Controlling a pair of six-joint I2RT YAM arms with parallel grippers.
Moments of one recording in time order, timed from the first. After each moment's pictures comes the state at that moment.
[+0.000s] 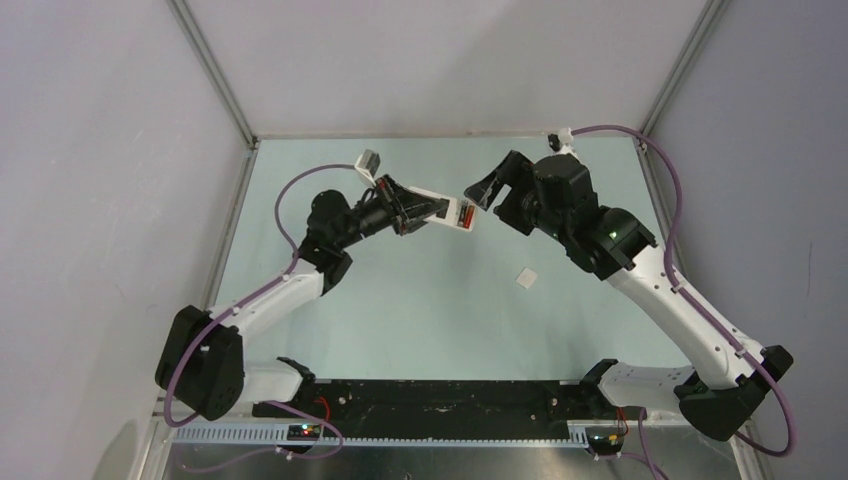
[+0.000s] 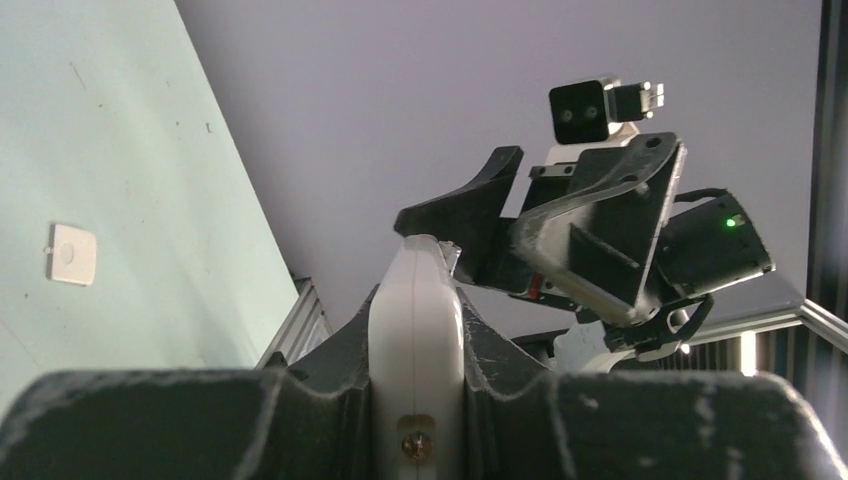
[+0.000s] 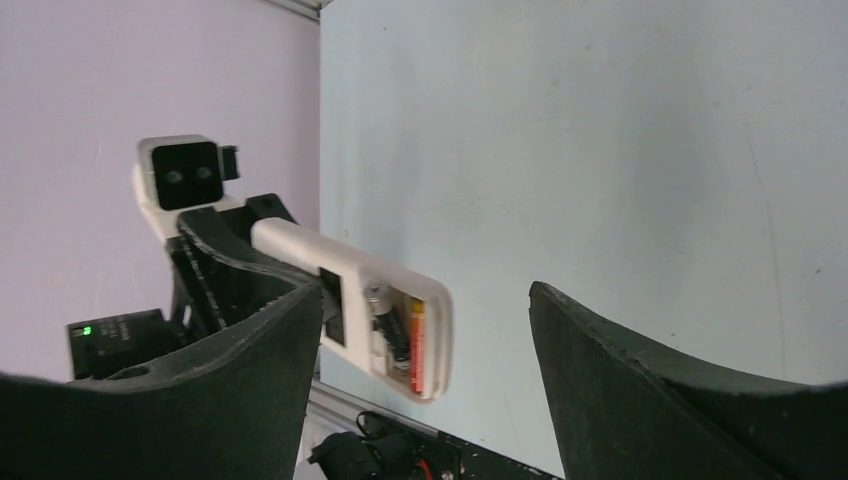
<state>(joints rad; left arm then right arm) -0.50 1.29 0.79 0.65 0.59 -1.40 0.70 1.19 1.40 -0.65 0.18 0.98</state>
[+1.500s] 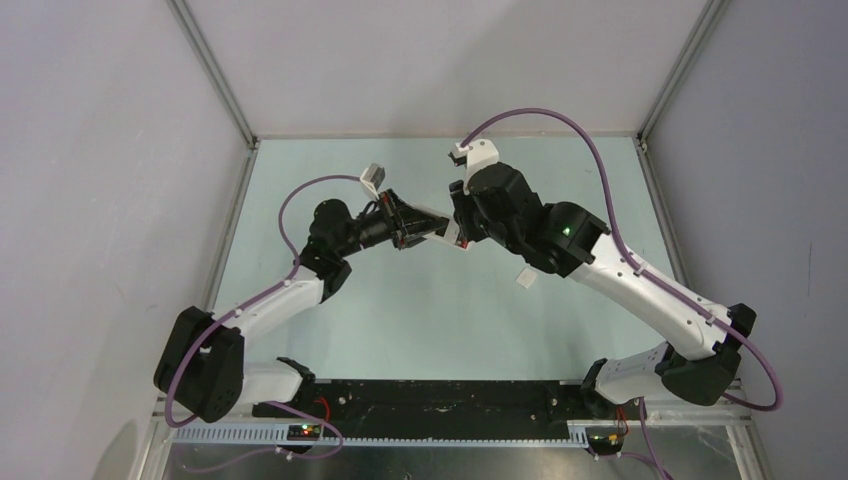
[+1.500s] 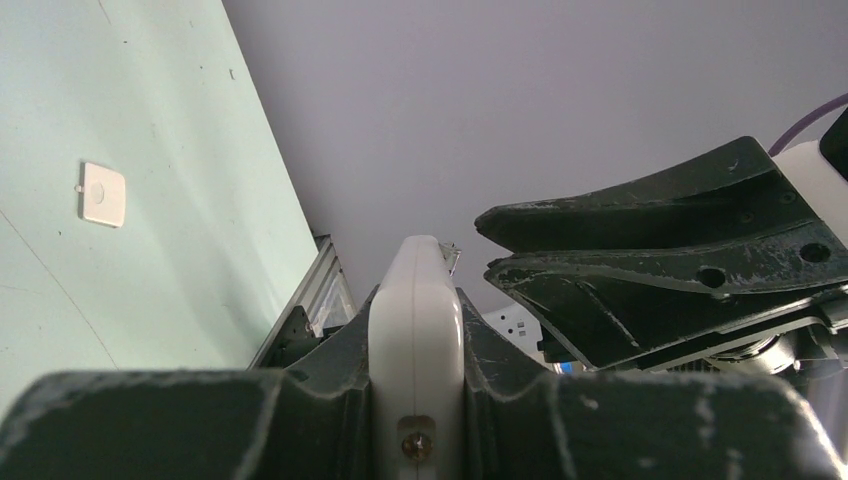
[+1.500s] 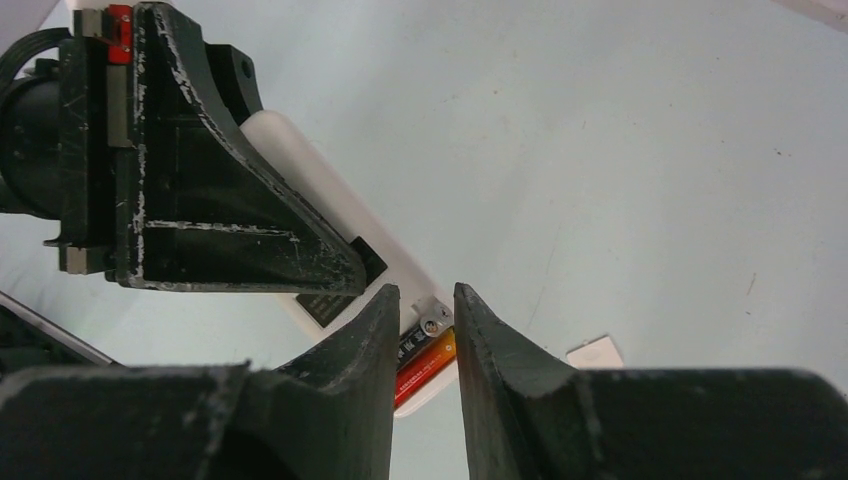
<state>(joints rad) -0.50 1.28 0.70 0.65 0.66 -1.37 0.96 1.37 1.60 -0.77 0.38 0.26</state>
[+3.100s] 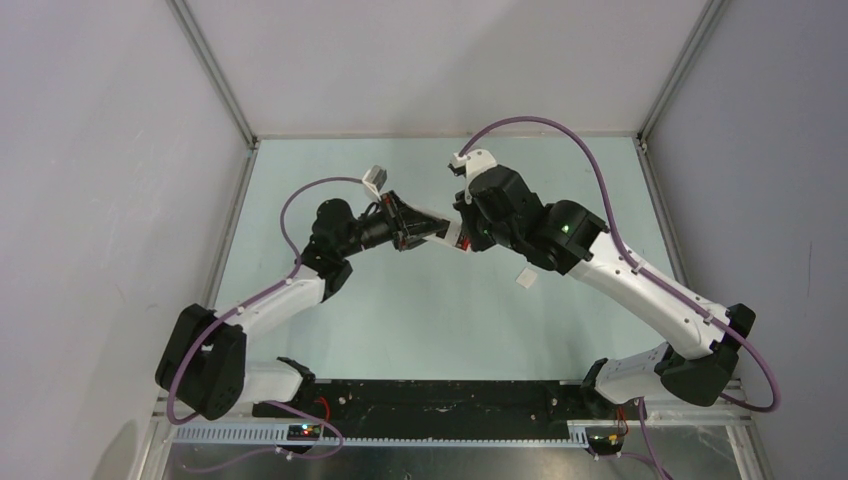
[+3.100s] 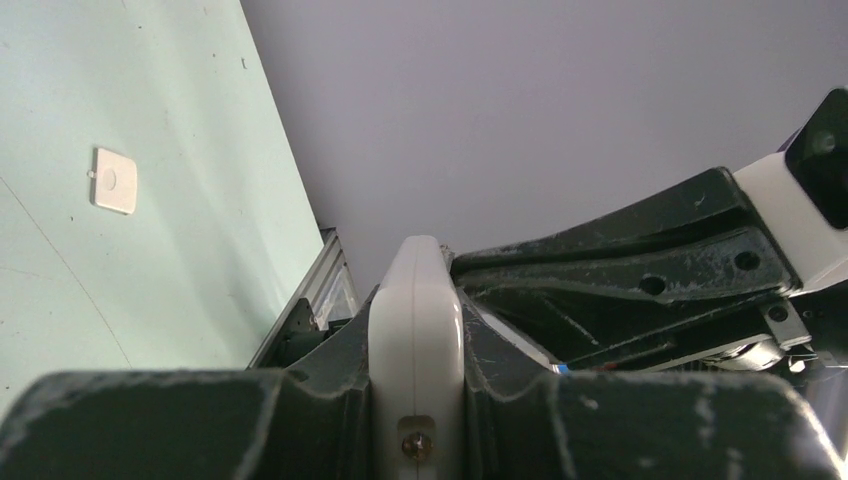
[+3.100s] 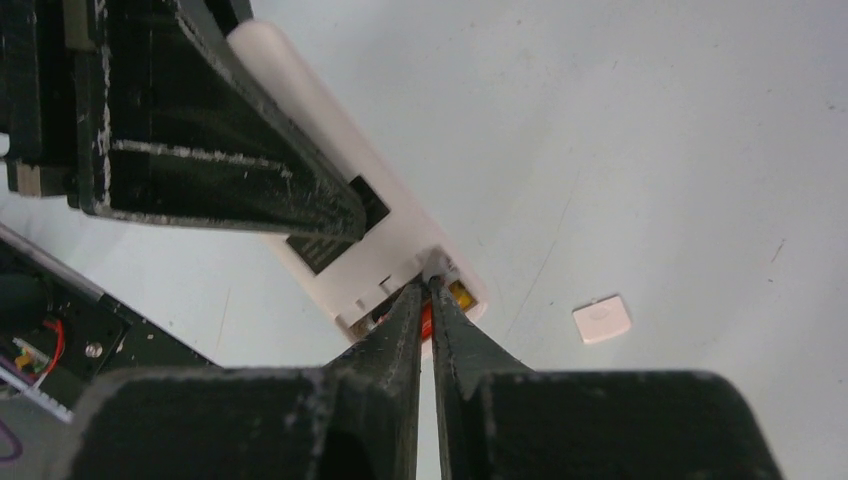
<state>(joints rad) -0.50 1.29 0.70 0.62 0.67 -1.37 0.93 1.37 1.58 -0.85 0.29 0.26</state>
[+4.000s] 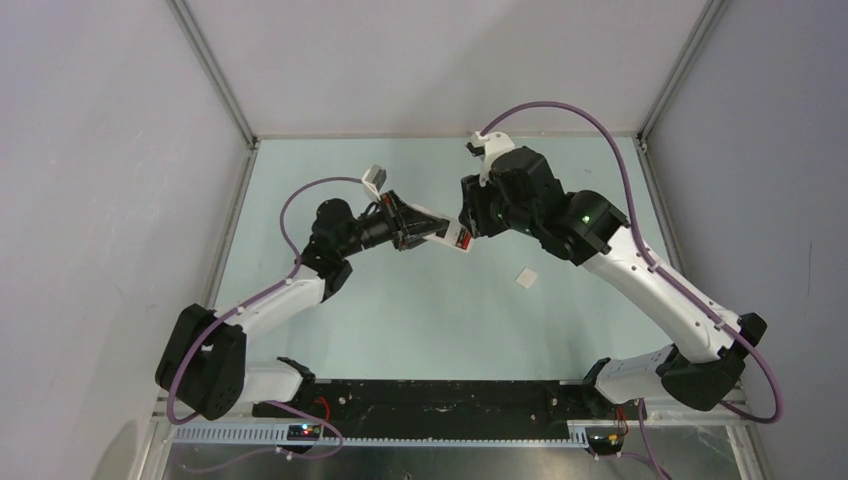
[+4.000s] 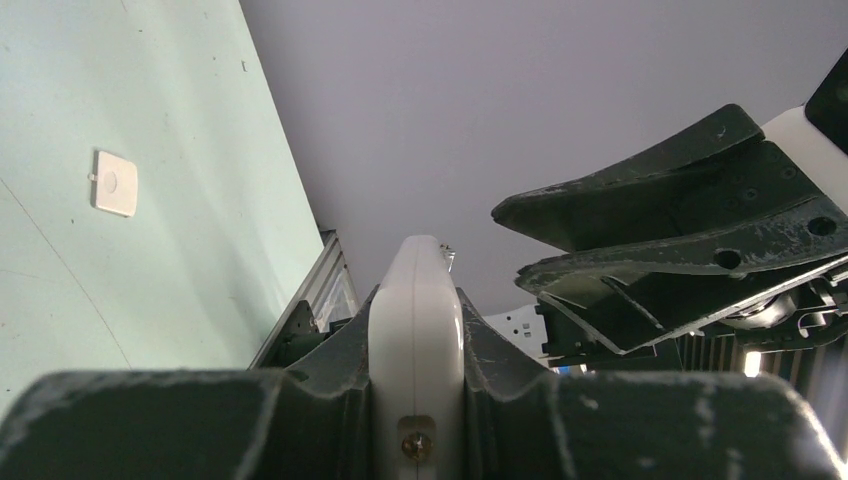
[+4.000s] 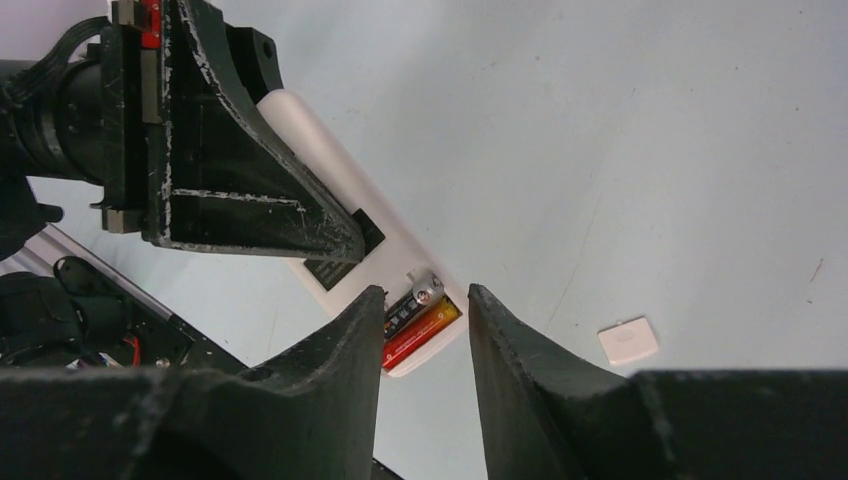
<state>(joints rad) -0.50 1.29 0.70 0.63 0.66 -1.37 0.84 1.34 1.62 -0.84 0.16 0.29</state>
